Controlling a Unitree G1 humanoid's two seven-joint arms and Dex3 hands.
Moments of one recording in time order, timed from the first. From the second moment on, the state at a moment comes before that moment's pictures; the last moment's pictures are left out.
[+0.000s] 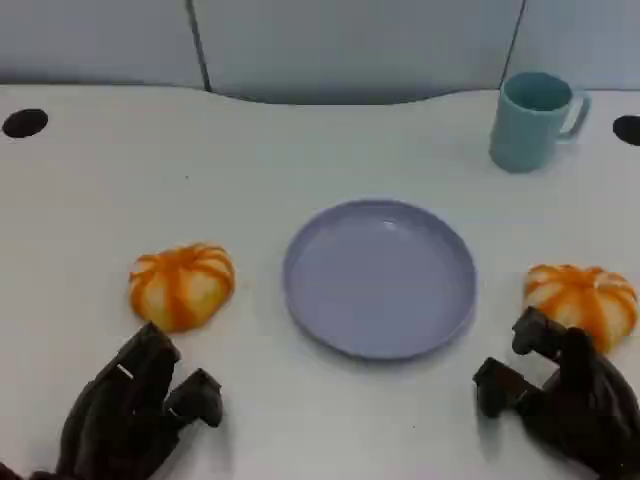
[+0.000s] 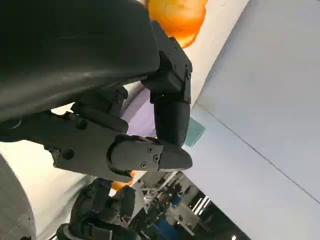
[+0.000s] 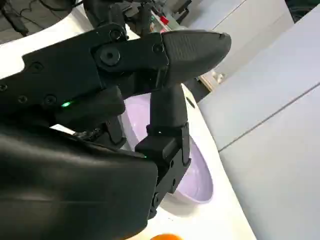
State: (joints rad) left arm -0.03 -0.02 0.29 0.43 -0.65 0.12 -0.73; right arm -0.15 -0.01 -0.23 0.60 0.53 0.08 0.78
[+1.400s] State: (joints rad) left arm 0.04 0.01 0.21 0.32 -0.29 -0.43 -0.64; right arm -0.26 -0.04 -0.26 0.75 0.51 0.06 0.80
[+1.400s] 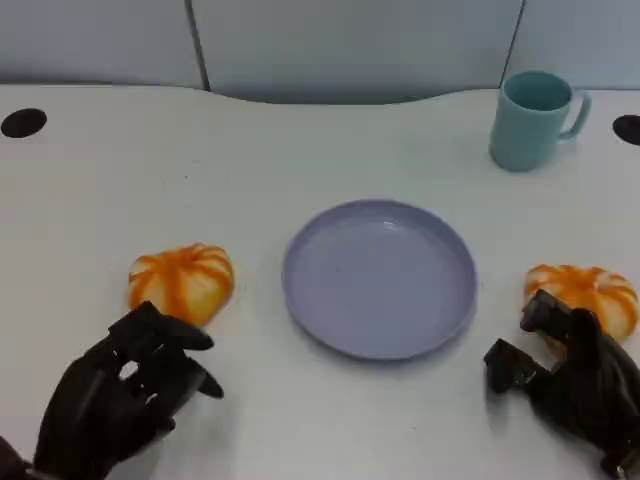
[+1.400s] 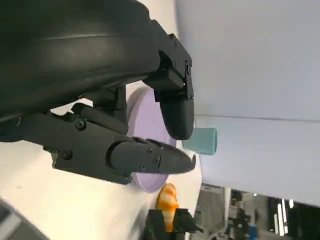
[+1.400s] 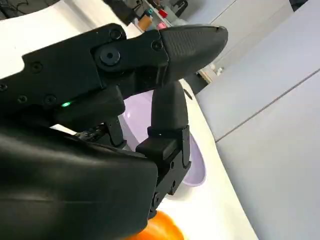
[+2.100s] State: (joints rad) left arm -0.03 0.34 0.12 0.05 0.71 -0.64 0.00; right arm -0.28 -0.04 -0.27 0.78 0.51 0.05 0.83
